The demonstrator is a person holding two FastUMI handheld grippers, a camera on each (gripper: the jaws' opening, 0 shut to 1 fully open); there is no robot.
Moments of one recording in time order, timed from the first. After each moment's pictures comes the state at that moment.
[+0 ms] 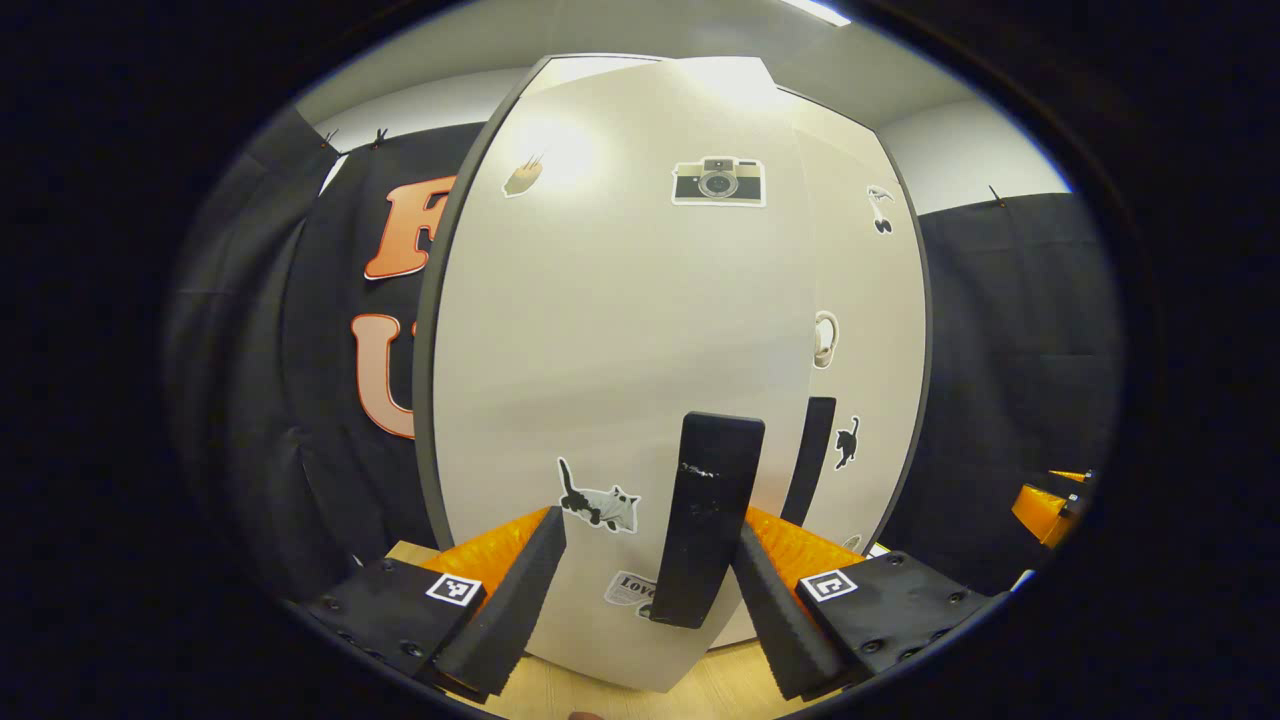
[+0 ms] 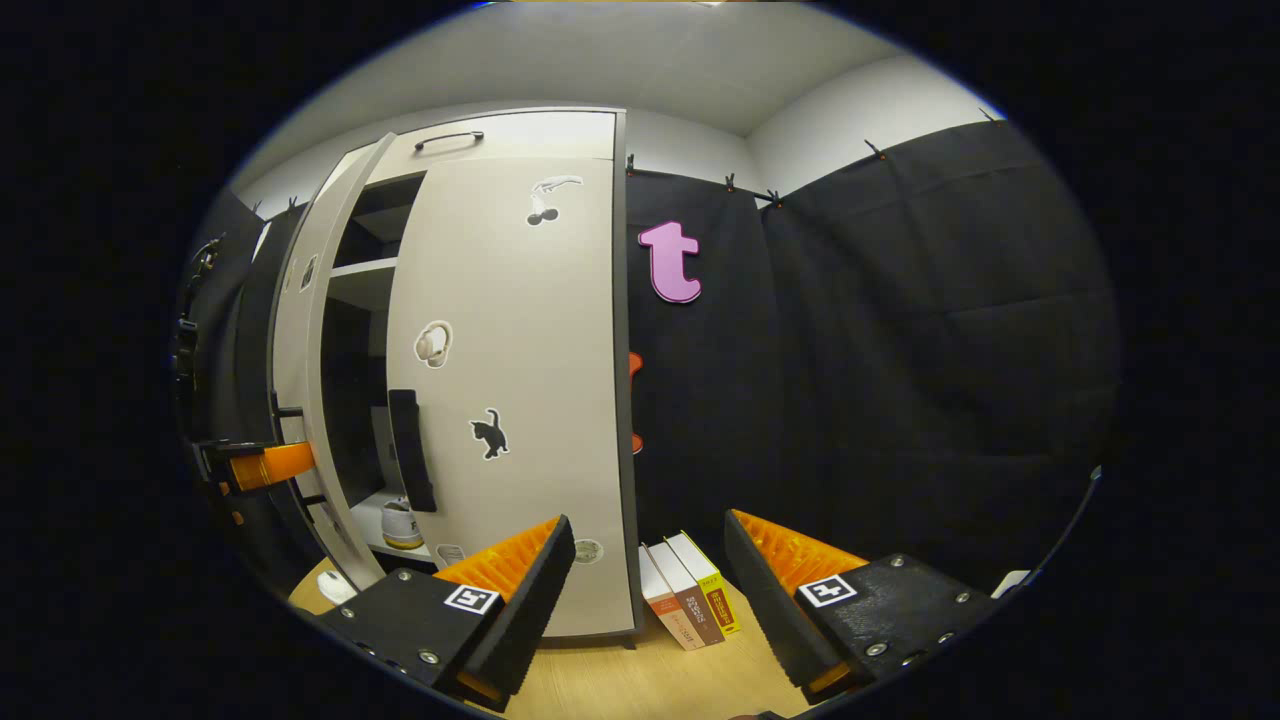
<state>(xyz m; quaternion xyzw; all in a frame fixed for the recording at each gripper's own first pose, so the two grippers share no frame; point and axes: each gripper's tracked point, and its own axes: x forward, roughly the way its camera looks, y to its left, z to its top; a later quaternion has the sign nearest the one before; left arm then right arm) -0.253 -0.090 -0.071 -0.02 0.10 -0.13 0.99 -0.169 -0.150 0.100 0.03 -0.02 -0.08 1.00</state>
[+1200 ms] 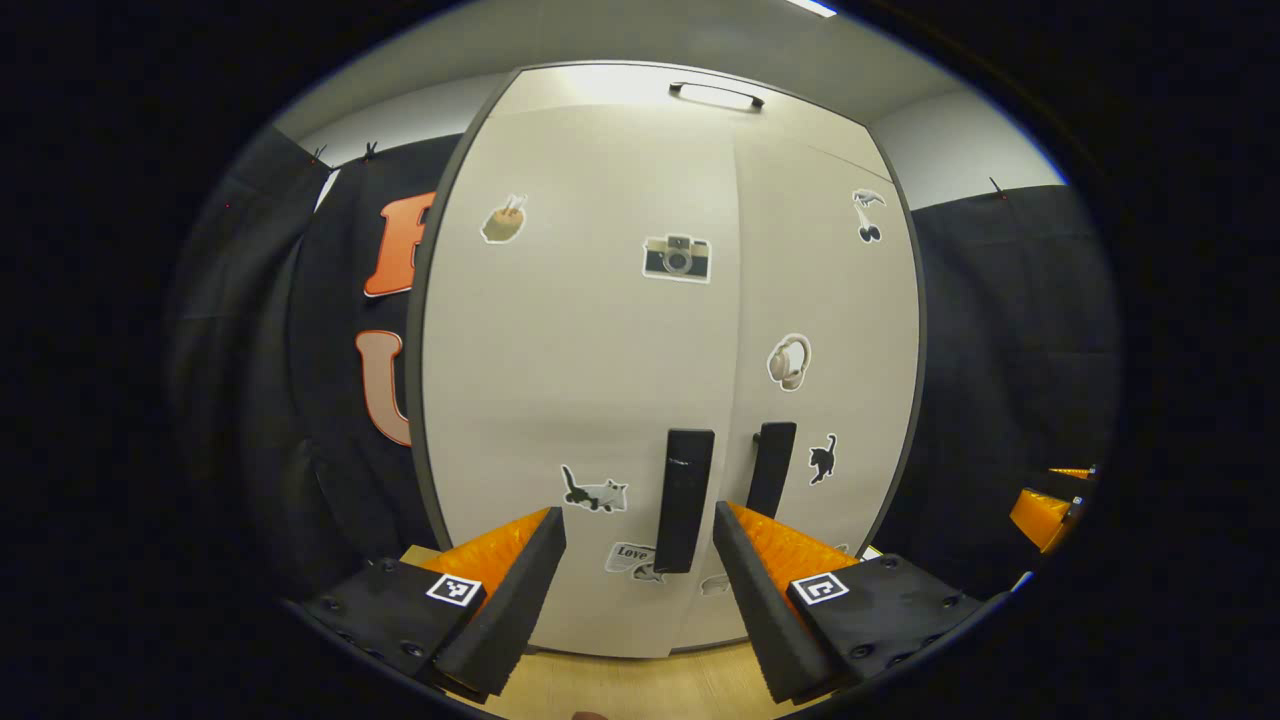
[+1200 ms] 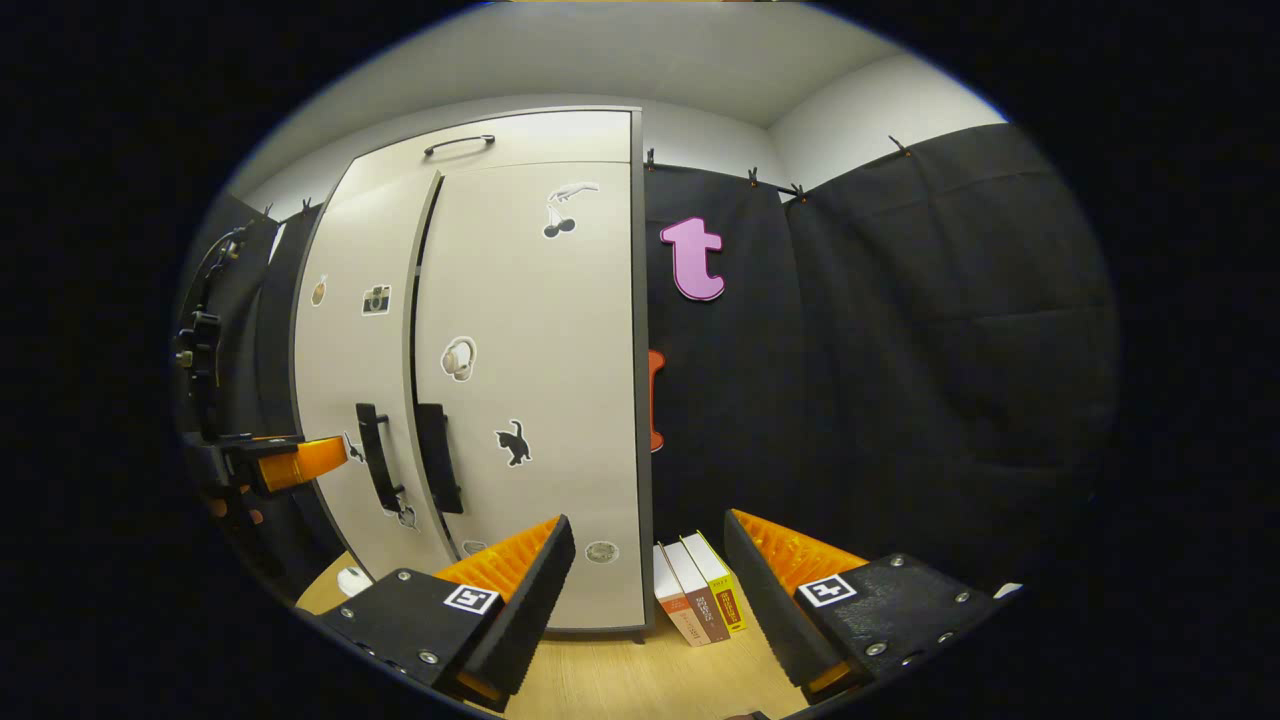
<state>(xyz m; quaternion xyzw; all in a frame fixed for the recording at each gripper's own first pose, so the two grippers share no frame) -0.289 -0.084 -0.021 0.00 0.10 -0.11 0.99 -0.180 -0.132 0.143 0.02 0.00 -0.03 1.00</state>
